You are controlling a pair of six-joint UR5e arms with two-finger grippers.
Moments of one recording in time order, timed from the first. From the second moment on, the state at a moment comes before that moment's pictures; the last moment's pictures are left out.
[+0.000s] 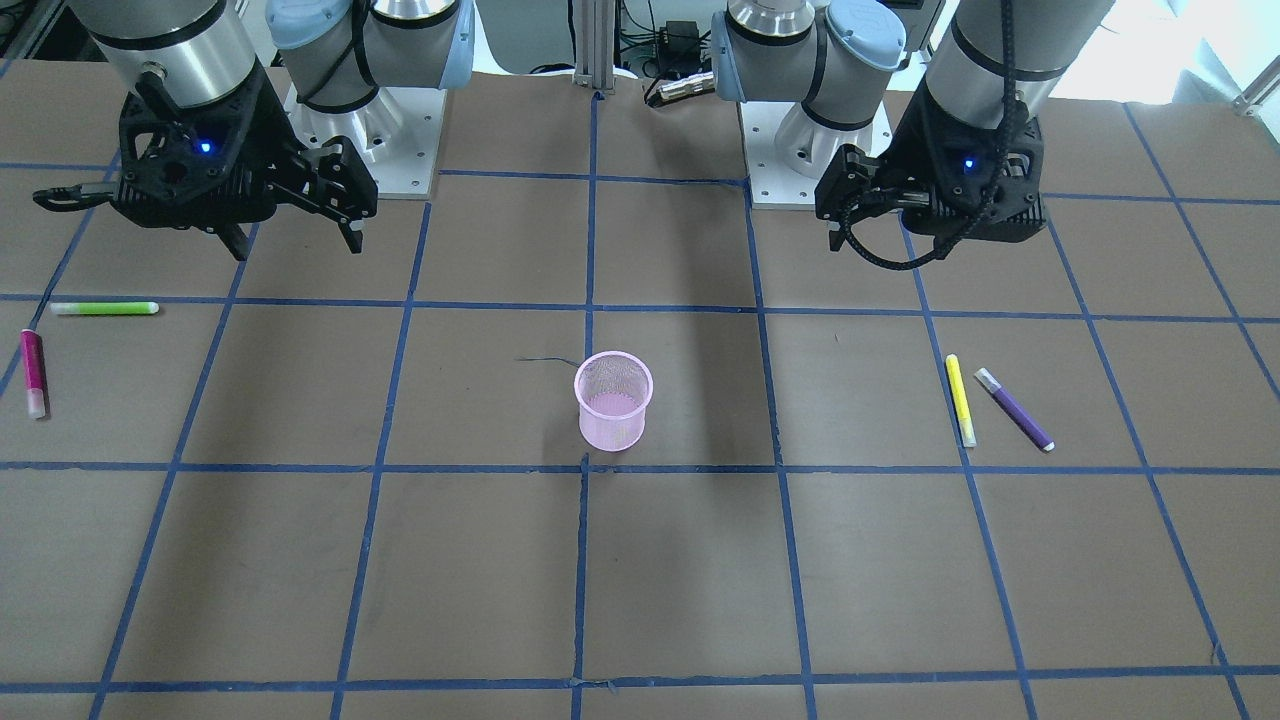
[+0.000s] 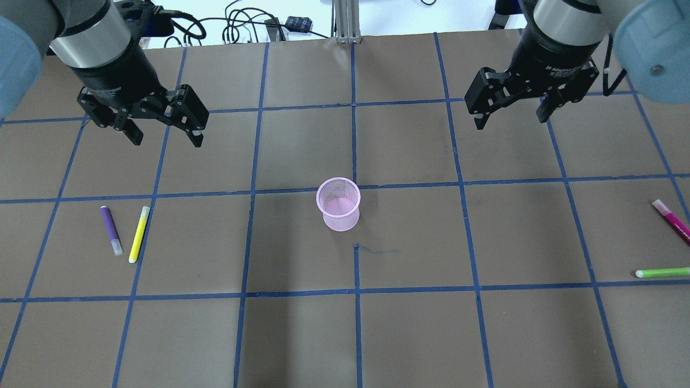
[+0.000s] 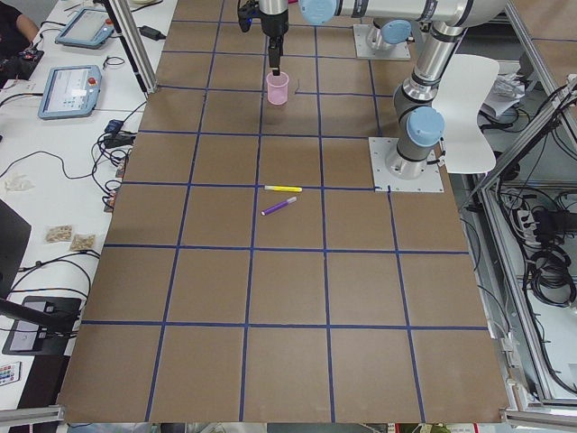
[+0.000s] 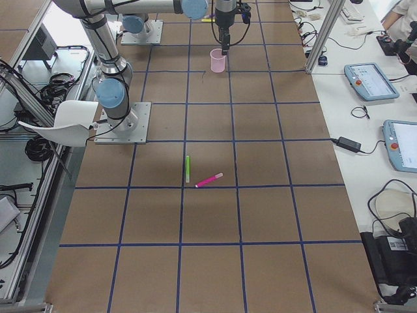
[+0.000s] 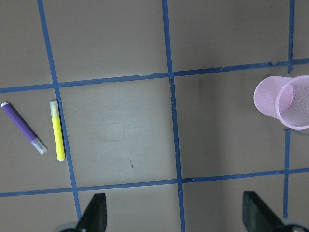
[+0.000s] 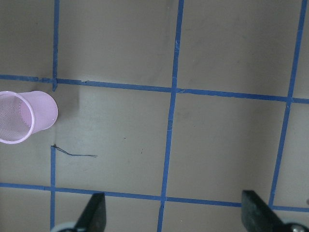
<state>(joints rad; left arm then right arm) -1.54 -1.57 -1.54 -1.67 1.59 0.11 1.57 -1.58 1.56 -1.56 -1.55 -0.09</state>
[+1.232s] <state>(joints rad) -1.38 -1.62 -1.55 -1.63 1.63 0.11 0.99 -1.58 1.88 -1.86 -1.61 -0.98</state>
